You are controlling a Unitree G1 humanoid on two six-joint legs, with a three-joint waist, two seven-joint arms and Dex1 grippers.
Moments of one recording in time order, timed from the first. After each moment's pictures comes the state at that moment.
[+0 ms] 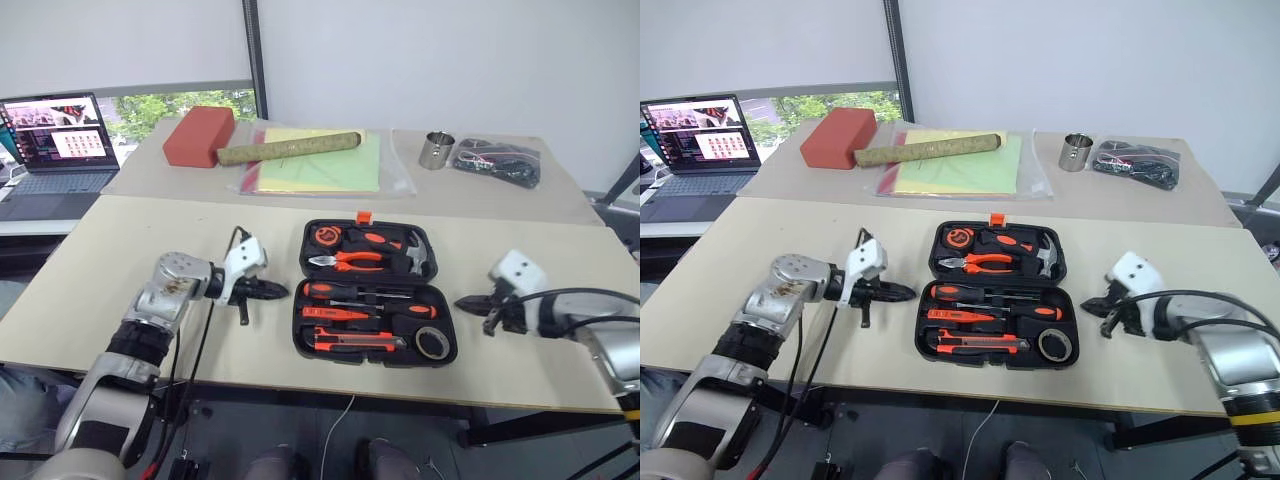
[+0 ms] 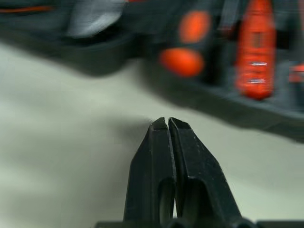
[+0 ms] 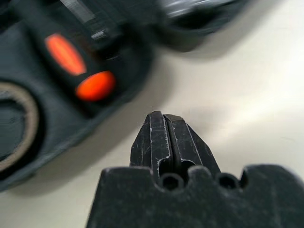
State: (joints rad) left arm -0.68 0.58 -0.25 0.38 -0.14 0.29 -1.31; right arm -0.29 -0.92 0.04 -0.04 0.26 0.54 0.95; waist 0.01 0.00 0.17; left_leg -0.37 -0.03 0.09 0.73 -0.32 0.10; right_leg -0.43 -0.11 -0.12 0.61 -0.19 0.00
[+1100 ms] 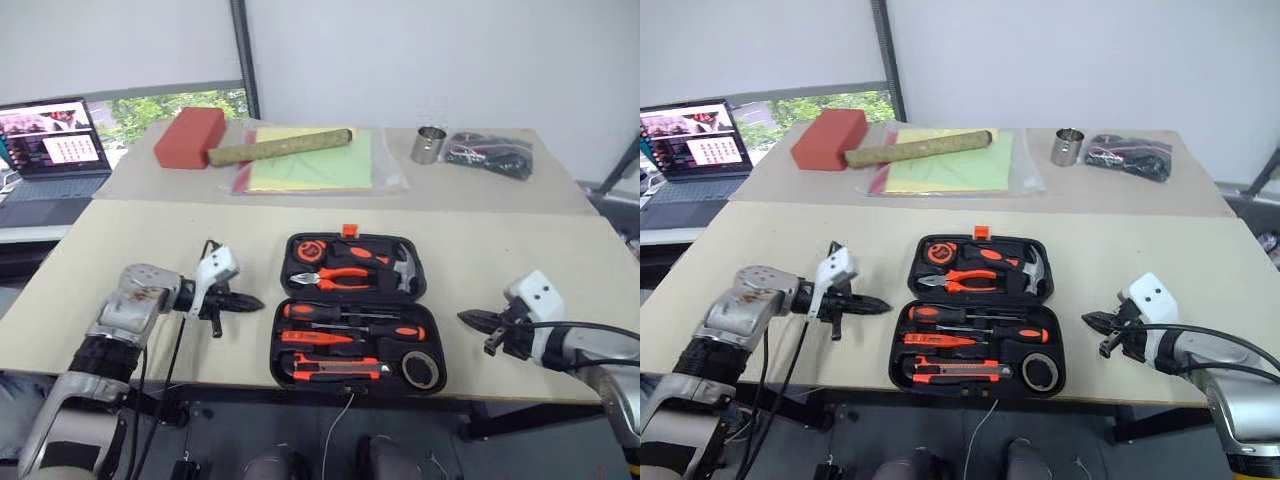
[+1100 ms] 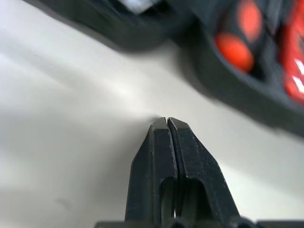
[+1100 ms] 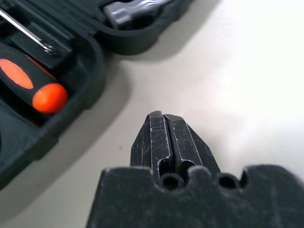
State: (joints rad) left arm -0.66 0.69 -0.12 0.34 -0.21 0.49 -1.30; right arm -0.03 -0.80 -0.26 -0.33 0.39 0.73 0.77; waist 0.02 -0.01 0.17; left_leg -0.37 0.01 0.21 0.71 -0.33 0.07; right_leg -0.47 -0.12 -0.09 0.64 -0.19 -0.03
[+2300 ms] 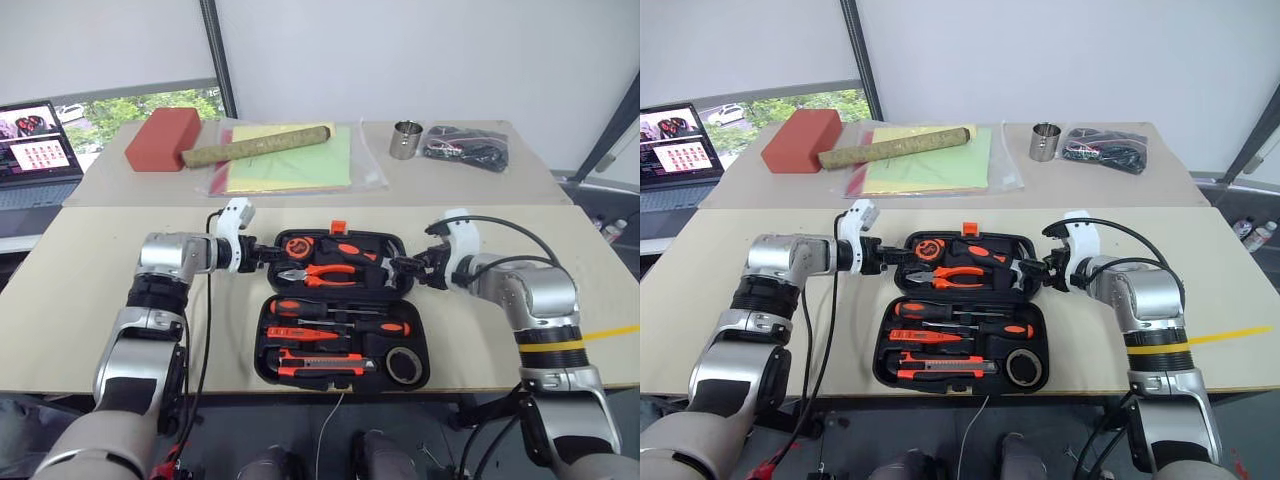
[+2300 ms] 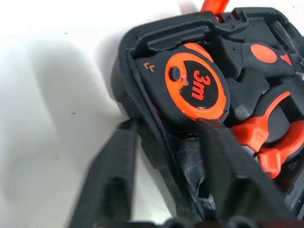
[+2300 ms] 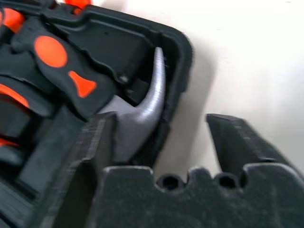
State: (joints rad) left arm -0.98 0.45 0.00 0.64 -0.27 0.92 -0.85; right arm -0.69 -0.50 -0.05 0.13 0.39 1.02 0.48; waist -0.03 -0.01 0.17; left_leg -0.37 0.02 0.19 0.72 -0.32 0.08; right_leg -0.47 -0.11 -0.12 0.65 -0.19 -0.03
